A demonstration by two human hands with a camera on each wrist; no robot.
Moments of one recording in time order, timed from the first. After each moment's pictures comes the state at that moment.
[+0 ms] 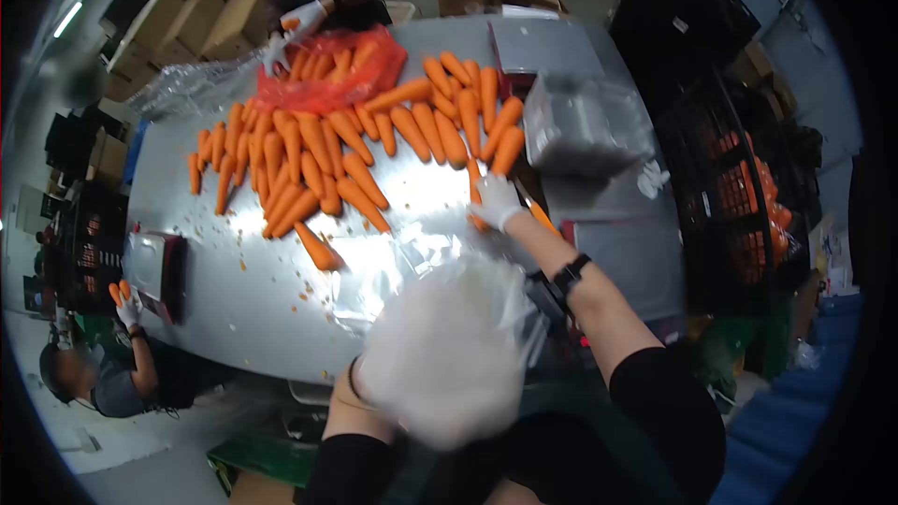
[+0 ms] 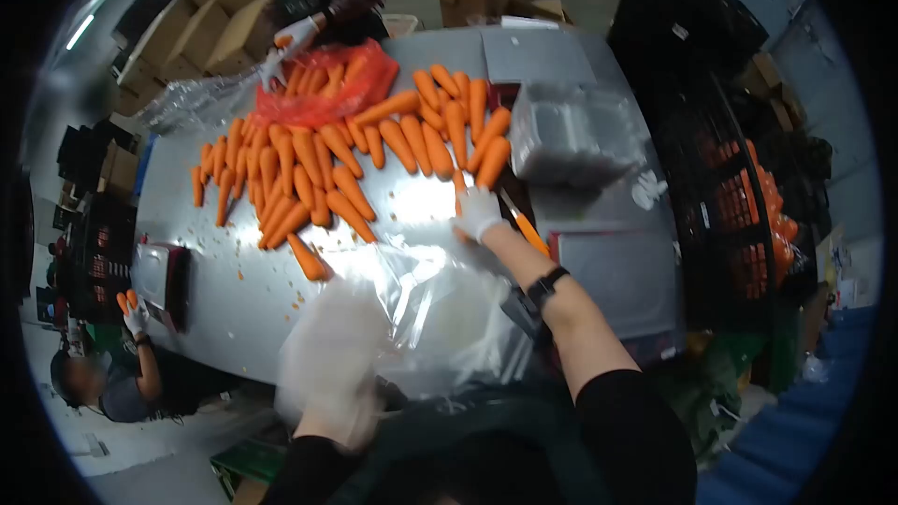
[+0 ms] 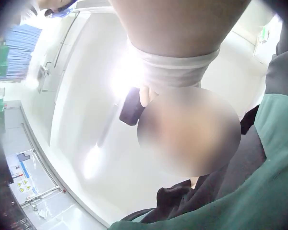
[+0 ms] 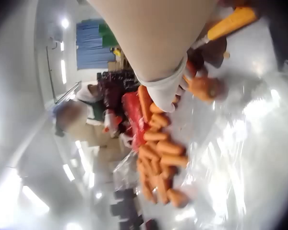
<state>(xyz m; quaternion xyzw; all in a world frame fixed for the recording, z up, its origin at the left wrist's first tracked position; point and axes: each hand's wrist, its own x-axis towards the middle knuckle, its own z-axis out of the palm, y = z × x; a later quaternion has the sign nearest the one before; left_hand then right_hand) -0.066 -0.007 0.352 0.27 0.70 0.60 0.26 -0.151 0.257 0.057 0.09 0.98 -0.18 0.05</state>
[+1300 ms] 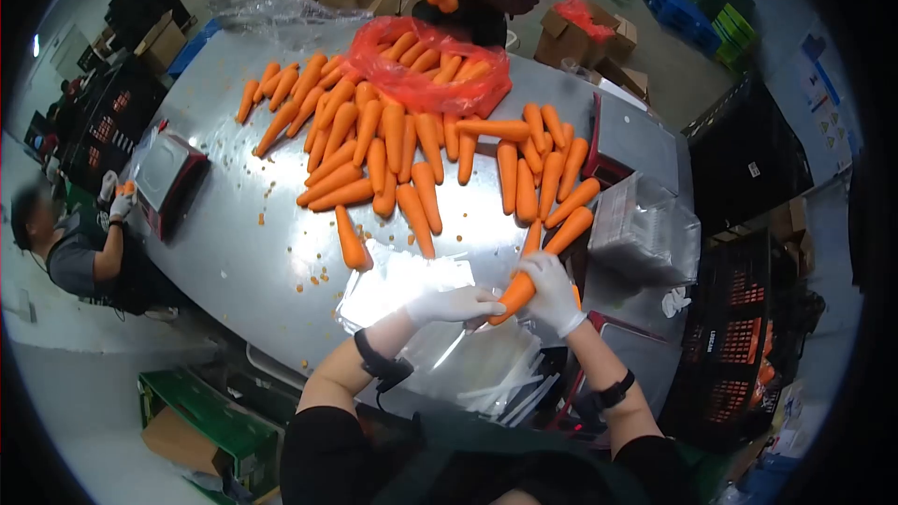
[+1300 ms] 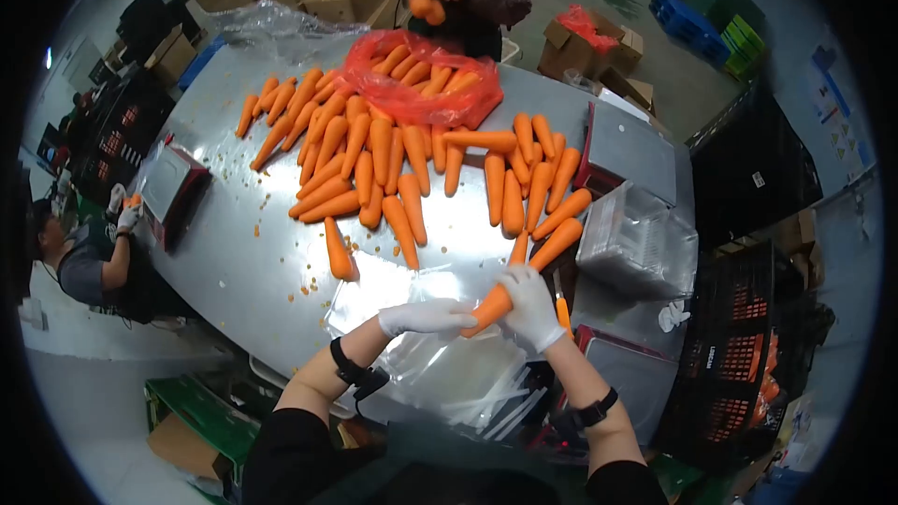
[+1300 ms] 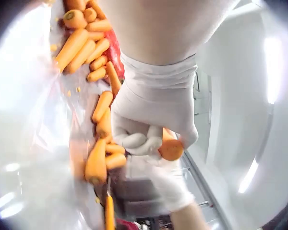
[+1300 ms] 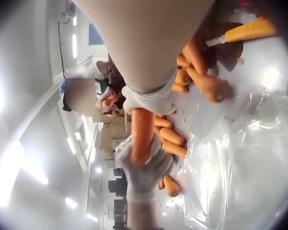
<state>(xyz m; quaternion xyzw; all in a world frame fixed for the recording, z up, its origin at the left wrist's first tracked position) -0.187 0.014 0.084 0.28 0.65 0.48 0.52 -0.125 0.248 0.121 -0.18 0.95 -0.22 -0.11</state>
